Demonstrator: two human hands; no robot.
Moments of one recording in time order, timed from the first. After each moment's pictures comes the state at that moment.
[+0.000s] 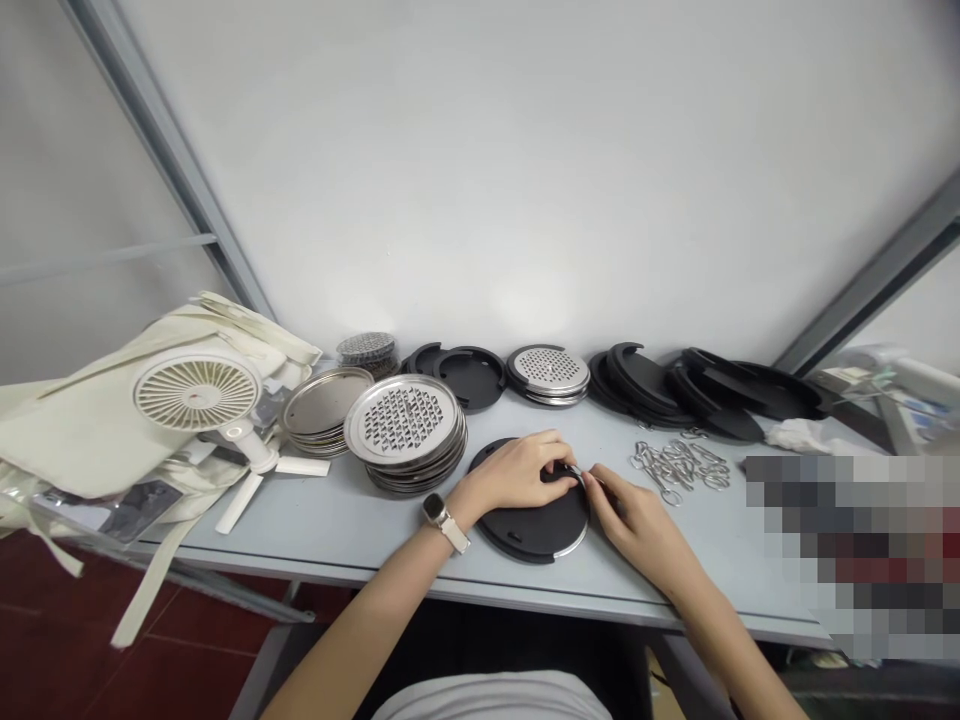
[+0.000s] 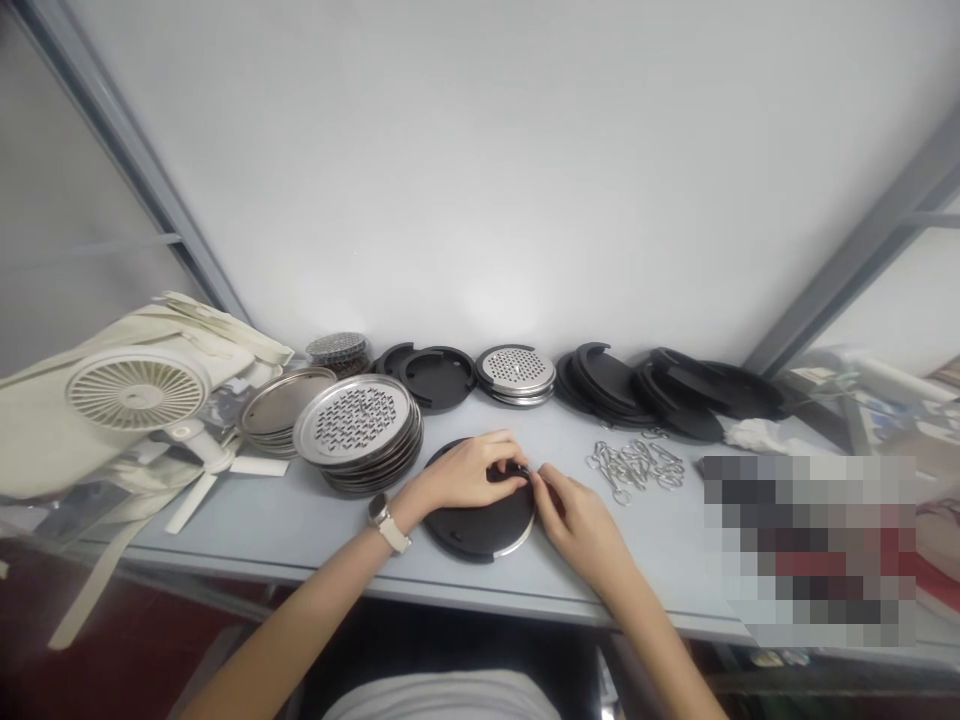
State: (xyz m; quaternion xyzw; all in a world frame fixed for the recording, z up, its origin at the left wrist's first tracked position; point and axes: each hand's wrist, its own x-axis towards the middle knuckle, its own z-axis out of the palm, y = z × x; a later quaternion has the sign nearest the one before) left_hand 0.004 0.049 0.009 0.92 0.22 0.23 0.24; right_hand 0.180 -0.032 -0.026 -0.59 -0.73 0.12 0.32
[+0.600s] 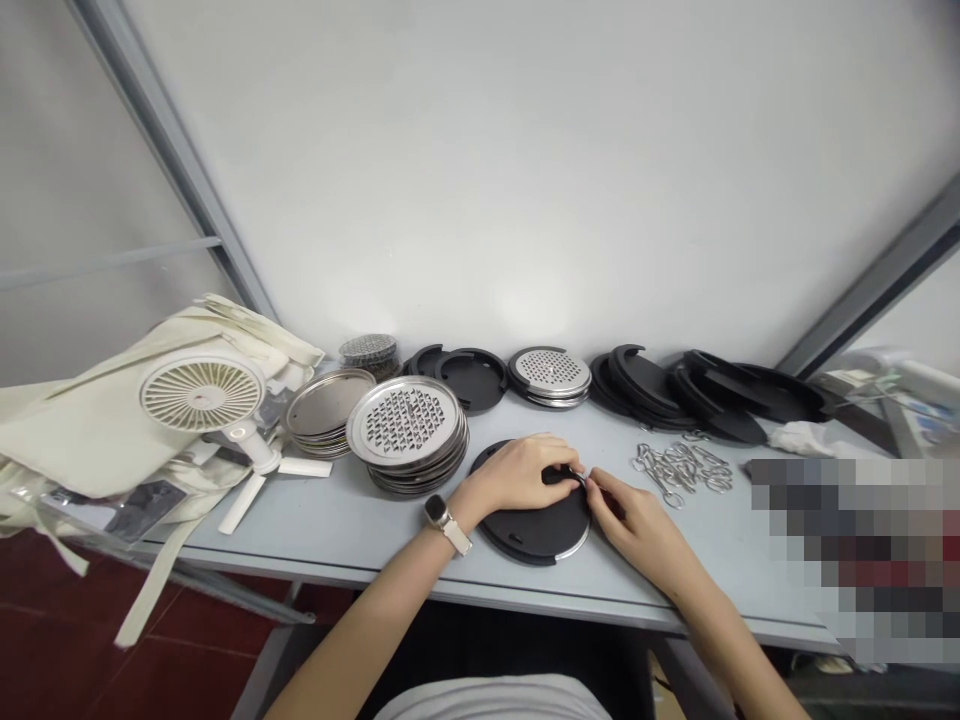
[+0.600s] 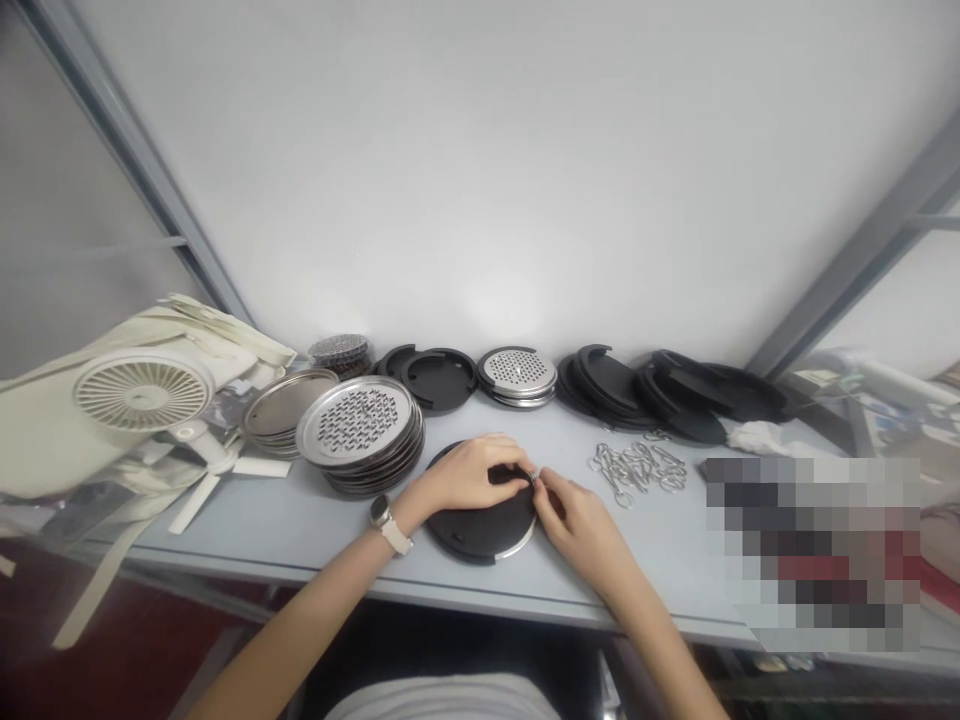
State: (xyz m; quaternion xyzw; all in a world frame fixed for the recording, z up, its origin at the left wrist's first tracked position) left_hand 0.005 0.050 0.010 0.92 0.18 0.27 0.22; right_hand 0.181 -0.031 -0.024 -0.60 -0.73 0.14 0.29
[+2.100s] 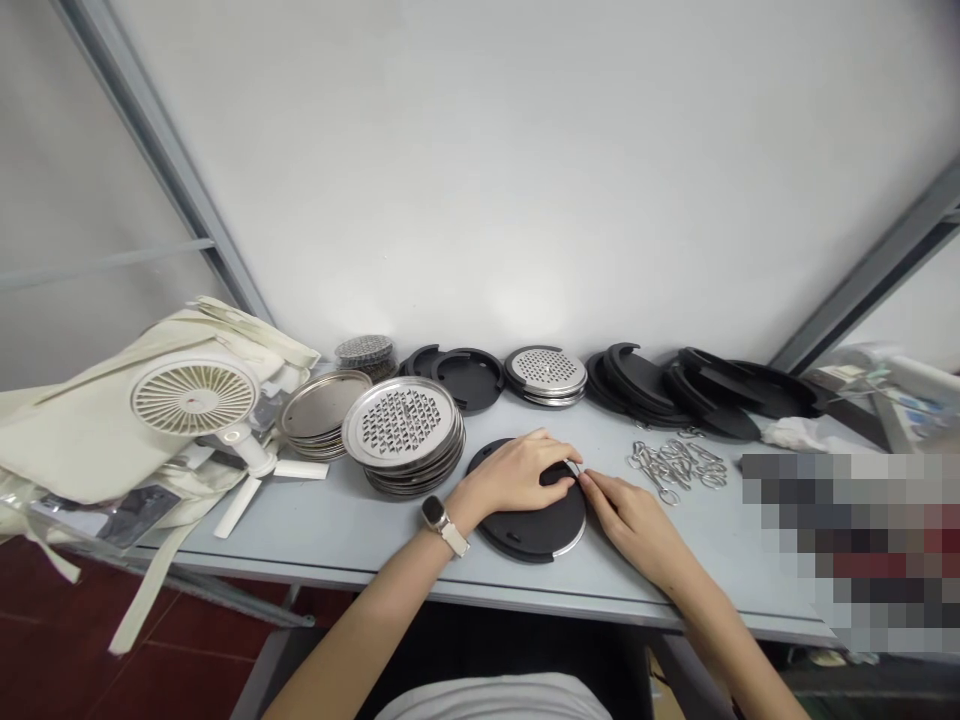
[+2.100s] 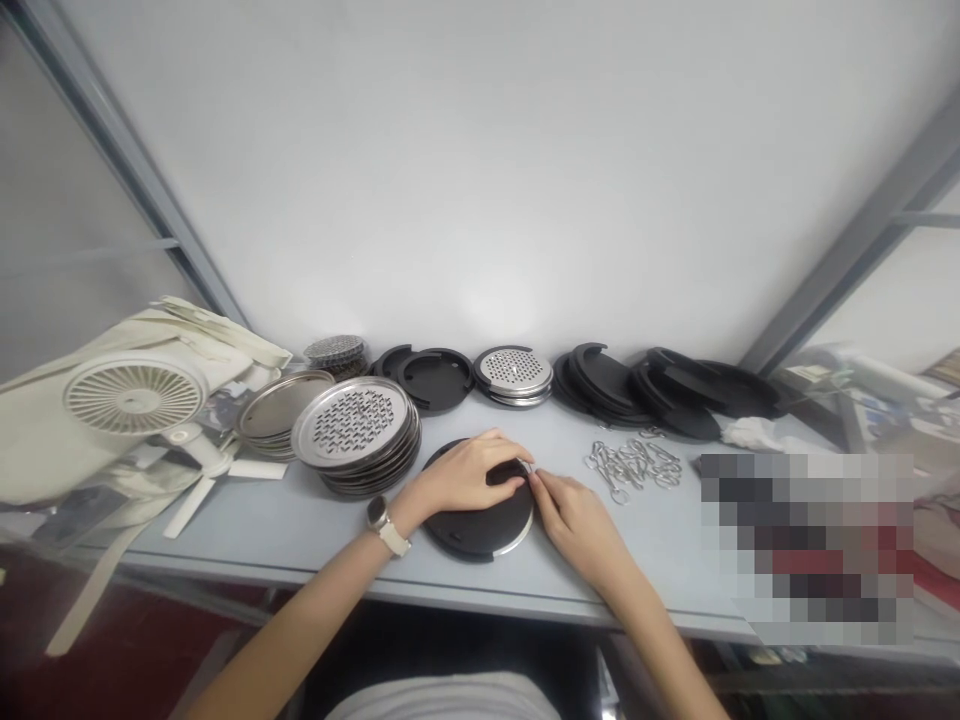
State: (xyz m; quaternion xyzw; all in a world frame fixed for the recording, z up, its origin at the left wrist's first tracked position) left_hand 0.006 0.047 0.013 0.93 0.19 0.23 0.20; right_hand 0.183 -0.029 -0.024 -0.61 -0.73 0.12 0.27
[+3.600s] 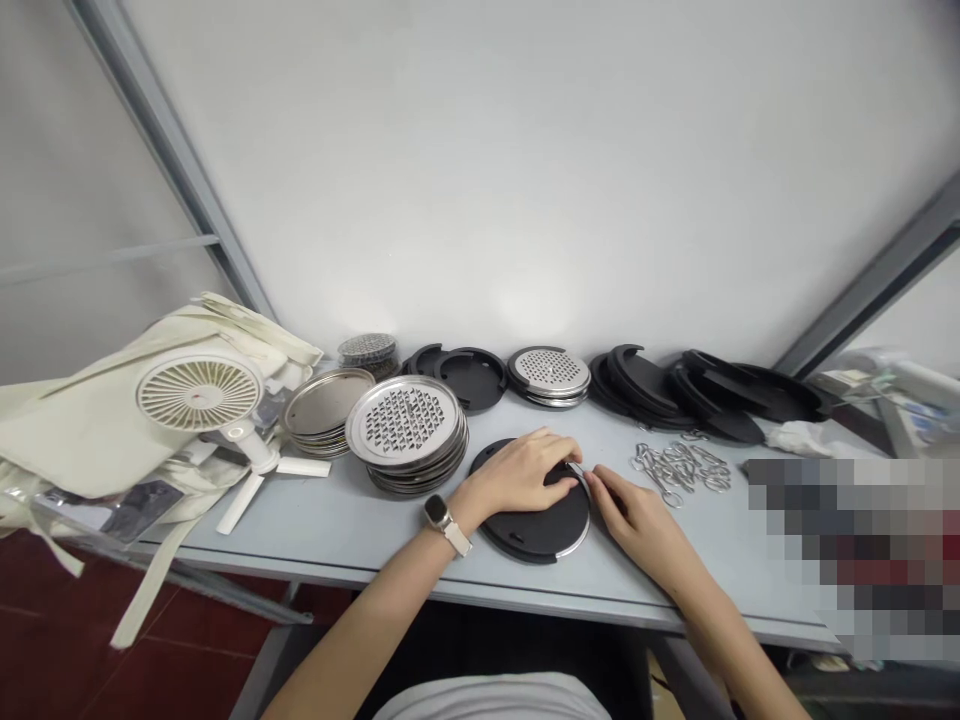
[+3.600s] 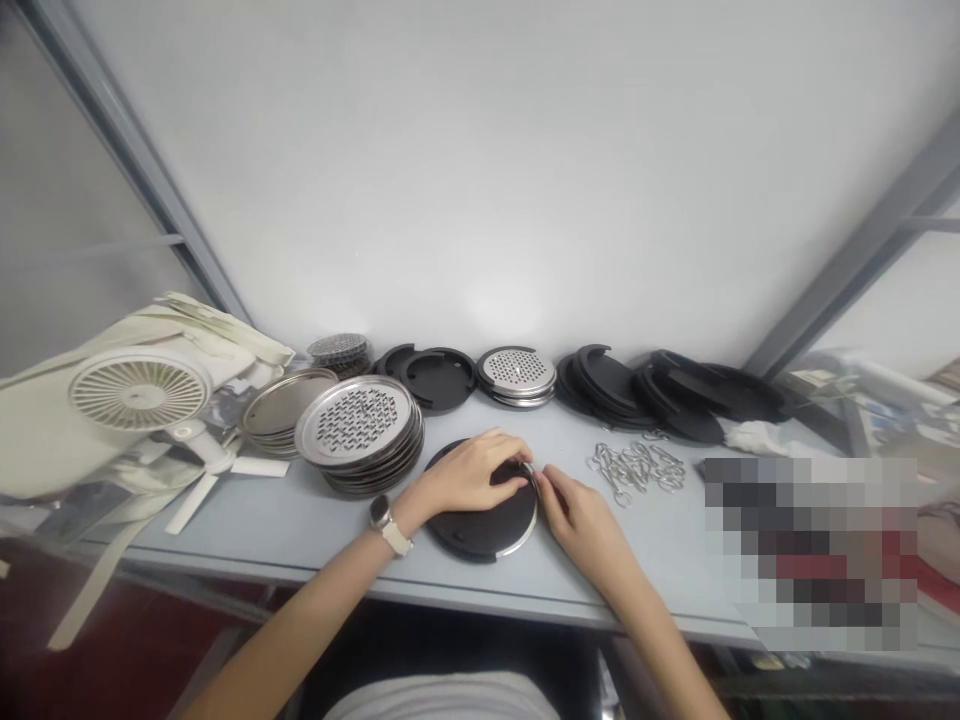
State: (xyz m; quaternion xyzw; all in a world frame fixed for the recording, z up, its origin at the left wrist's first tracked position) left_hand 0.005 0.047 0.013 0.93 0.19 0.25 0.18; right_hand 0.183 -0.028 -0.029 -0.61 -0.72 0.12 0.31
